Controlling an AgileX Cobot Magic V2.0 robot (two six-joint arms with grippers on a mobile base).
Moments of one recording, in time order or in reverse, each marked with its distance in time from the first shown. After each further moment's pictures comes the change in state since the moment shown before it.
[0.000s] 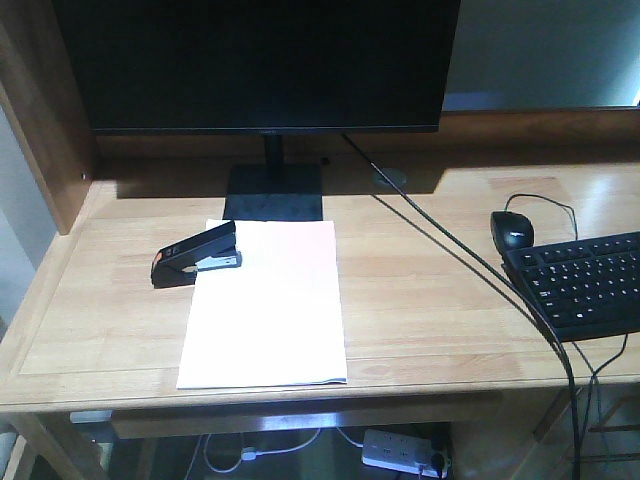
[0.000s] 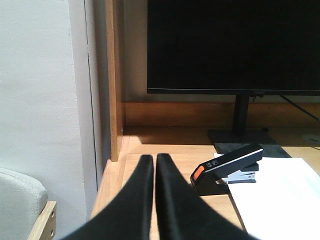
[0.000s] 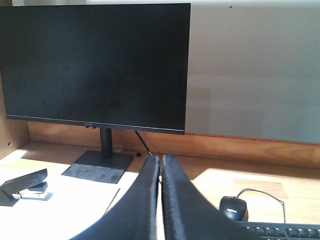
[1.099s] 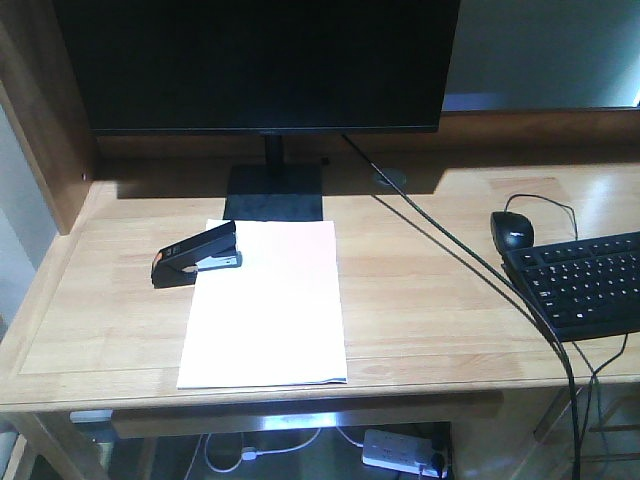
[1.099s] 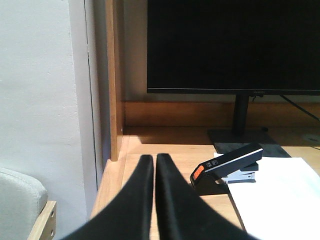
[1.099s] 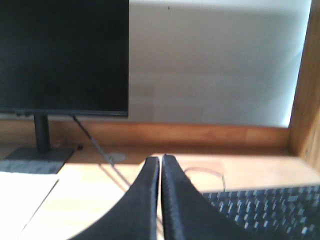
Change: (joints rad) left arm 0.000 0.000 0.000 0.000 0.001 0.000; right arm -0.559 -0.229 0.320 0.994 -0.321 -0.973
